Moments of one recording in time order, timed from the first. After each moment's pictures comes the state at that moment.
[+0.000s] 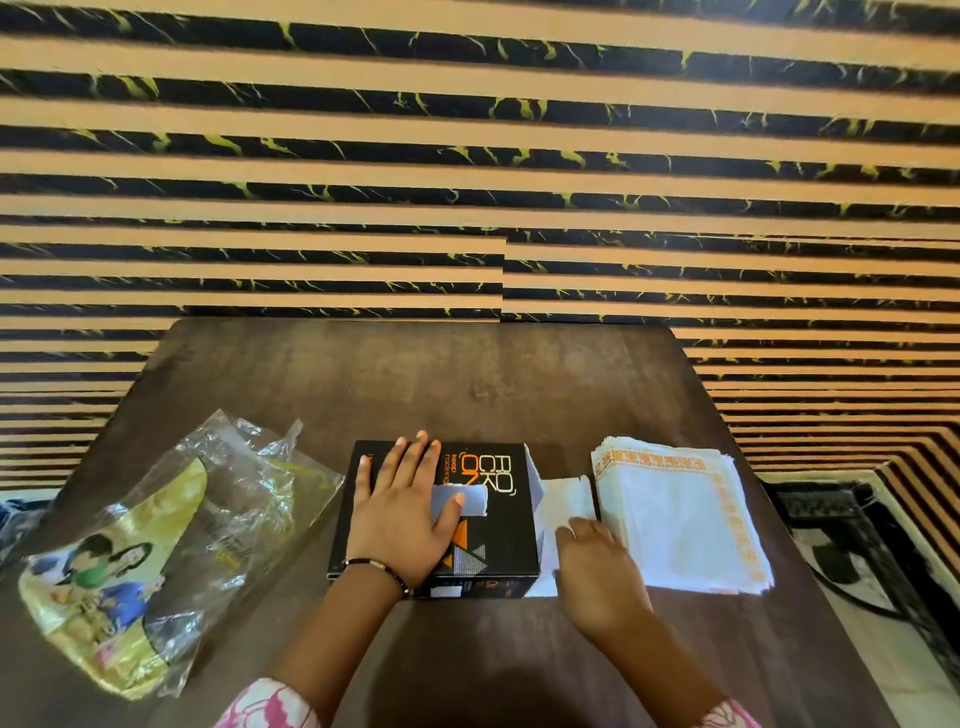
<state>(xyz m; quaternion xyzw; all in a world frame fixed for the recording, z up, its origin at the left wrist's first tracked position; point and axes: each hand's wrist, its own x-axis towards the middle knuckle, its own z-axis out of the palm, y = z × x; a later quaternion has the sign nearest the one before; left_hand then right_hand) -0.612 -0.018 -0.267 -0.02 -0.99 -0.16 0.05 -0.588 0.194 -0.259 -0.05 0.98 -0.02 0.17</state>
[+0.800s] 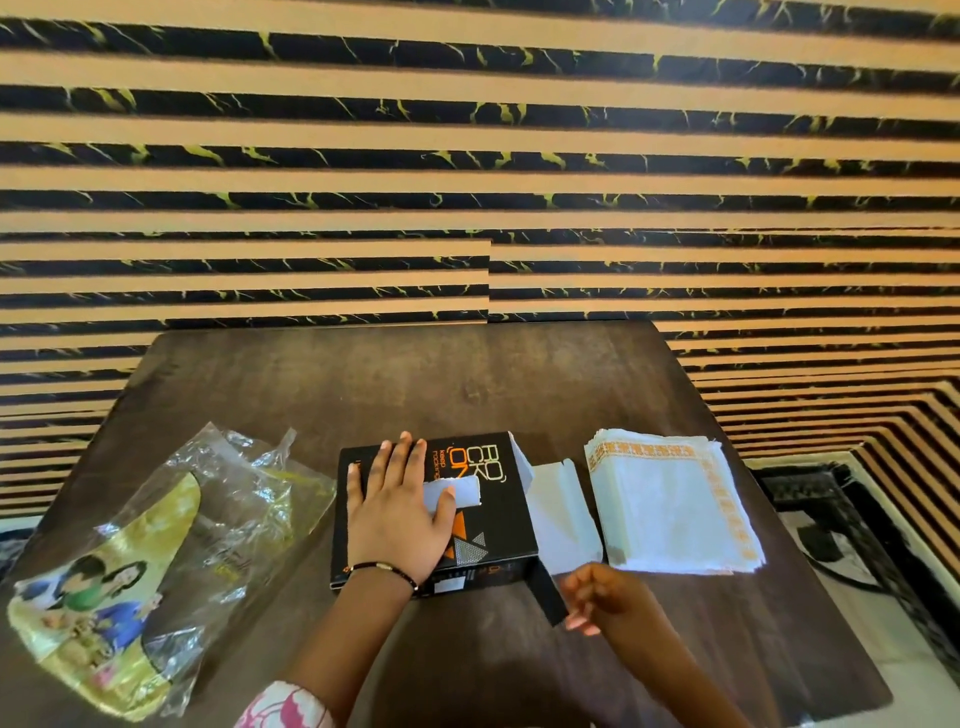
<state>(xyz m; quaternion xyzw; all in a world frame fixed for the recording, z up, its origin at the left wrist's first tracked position) -0.611 -0.018 -0.264 0.02 -0.99 -0.15 0.05 -0.546 0.223 -0.275 0.08 0.87 -0.46 0.18</state>
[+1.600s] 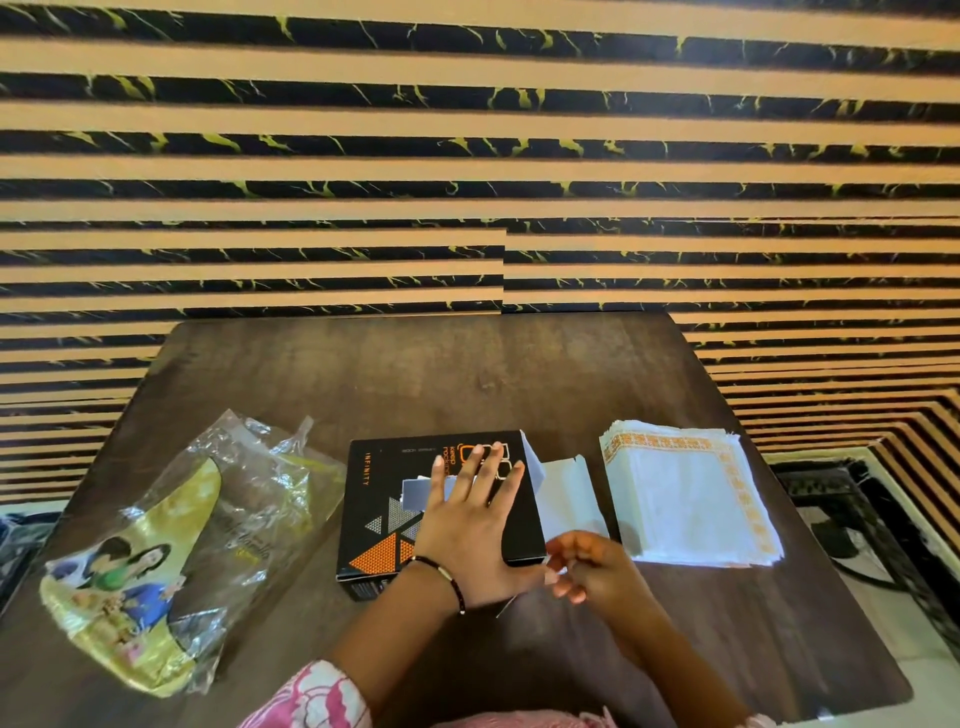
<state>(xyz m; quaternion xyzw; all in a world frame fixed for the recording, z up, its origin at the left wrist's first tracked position) -0.594 0.015 -0.258 -0.19 -0.98 -0.09 -0.04 -0.566 0.188 -0.266 0.10 0.82 -0.52 0.21</state>
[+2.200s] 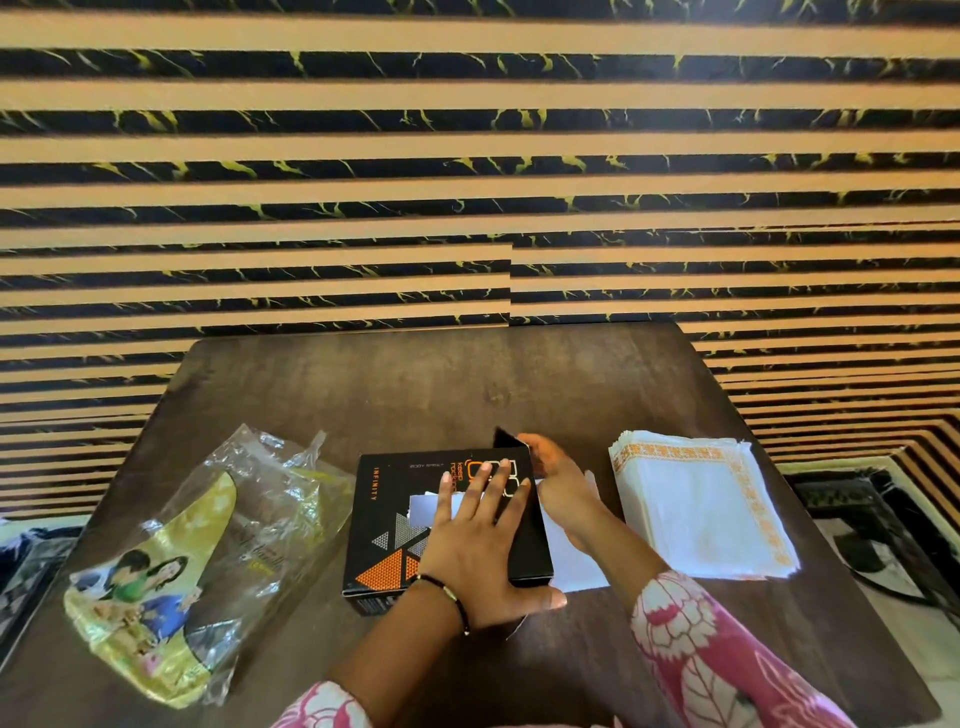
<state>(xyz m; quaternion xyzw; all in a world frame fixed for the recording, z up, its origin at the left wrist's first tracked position) -0.588 0.011 -0.258 -0.20 -0.97 -0.10 -0.04 -0.647 0.144 -0.238 0.07 0.82 -0.54 0.19</state>
